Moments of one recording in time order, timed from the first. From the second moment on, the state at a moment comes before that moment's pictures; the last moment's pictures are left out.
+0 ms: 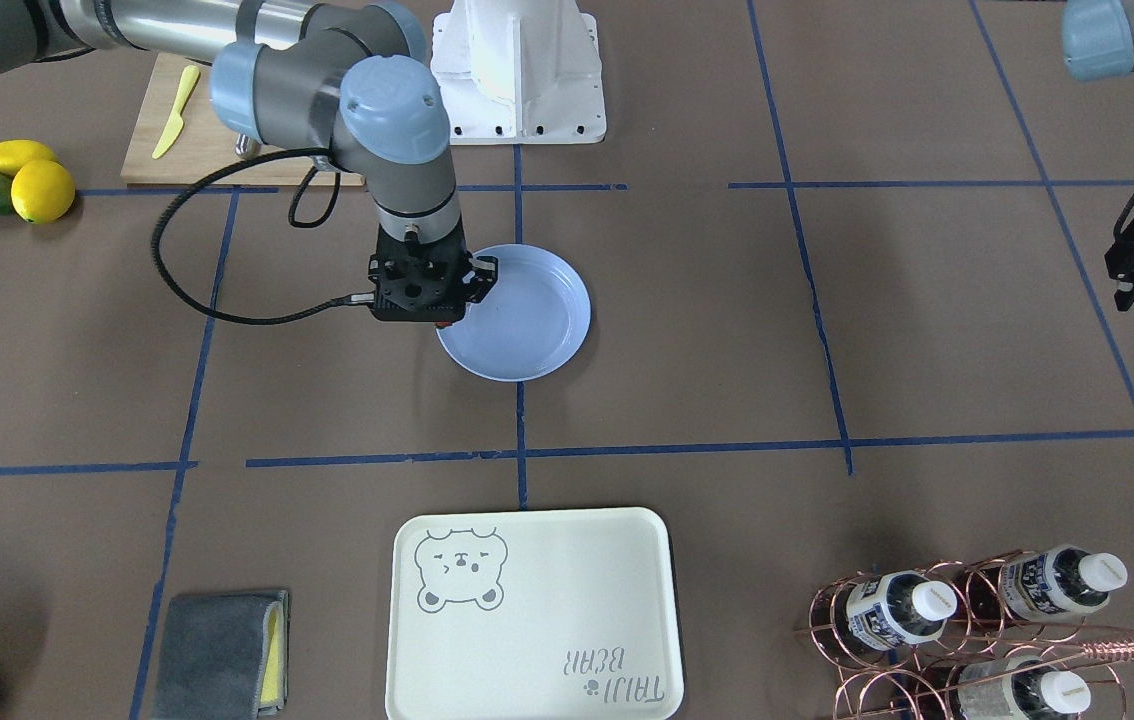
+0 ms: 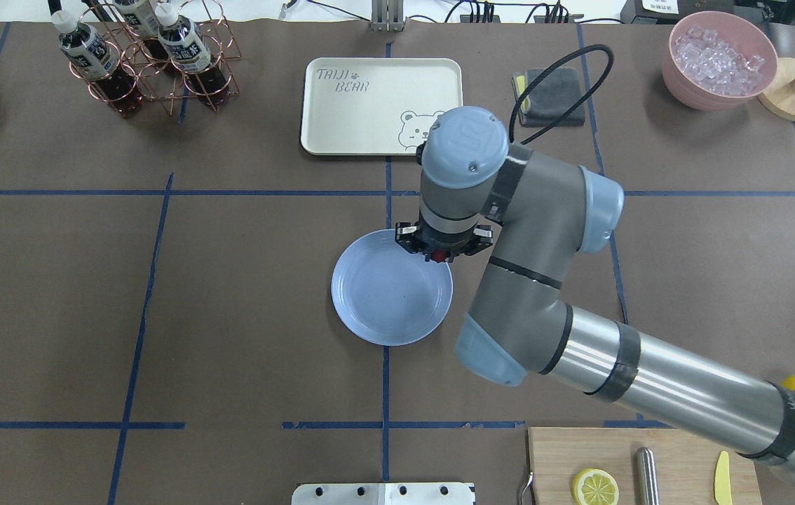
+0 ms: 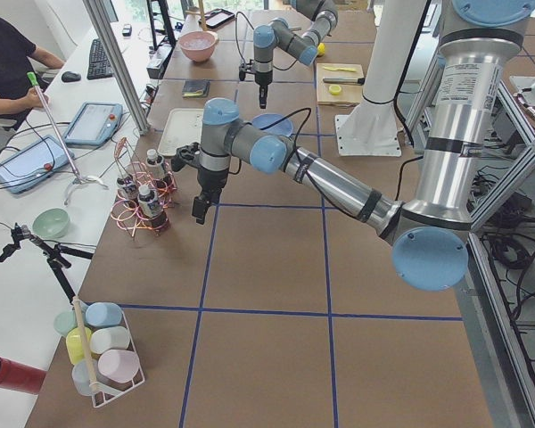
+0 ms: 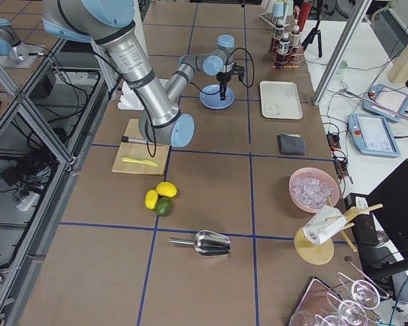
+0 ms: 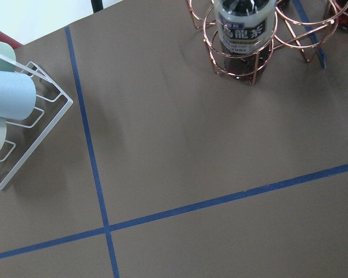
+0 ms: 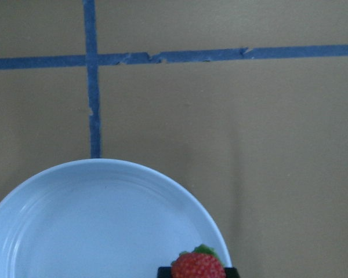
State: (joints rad) left arm -1.27 -1.69 -1.91 -1.57 -2.05 -0.22; right arm 0.54 -0.81 1.60 -1.67 1.91 1.21
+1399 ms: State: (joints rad) left arm -1.31 -1.67 -1.84 -1.65 -2.07 -0.17; right arm 0.45 -0.69 1.37 -1.57 1.86 1.24
